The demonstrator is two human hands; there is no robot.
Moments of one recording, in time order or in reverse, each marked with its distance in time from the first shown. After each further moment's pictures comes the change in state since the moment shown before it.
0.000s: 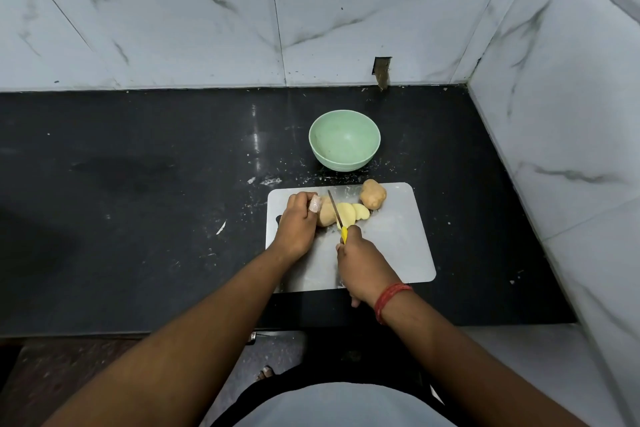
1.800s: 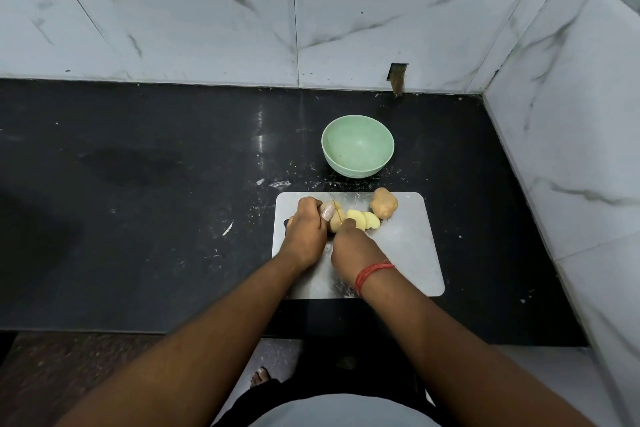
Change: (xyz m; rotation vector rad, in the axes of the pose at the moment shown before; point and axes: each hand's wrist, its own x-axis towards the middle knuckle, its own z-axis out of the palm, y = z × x) left_hand -0.005 0.003 0.002 0.055 0.037 -0.073; right_hand 0.056 -0.021 0.015 -0.124 0.031 0.194
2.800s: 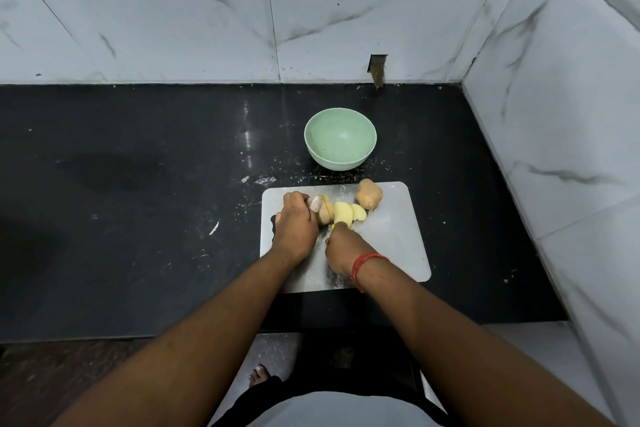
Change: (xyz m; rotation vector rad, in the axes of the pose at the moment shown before) left_hand -0.003 0.014 0.004 0.091 0.057 0.001; right_hand -0.008 0.011 -0.005 -0.048 -0.134 -0.042
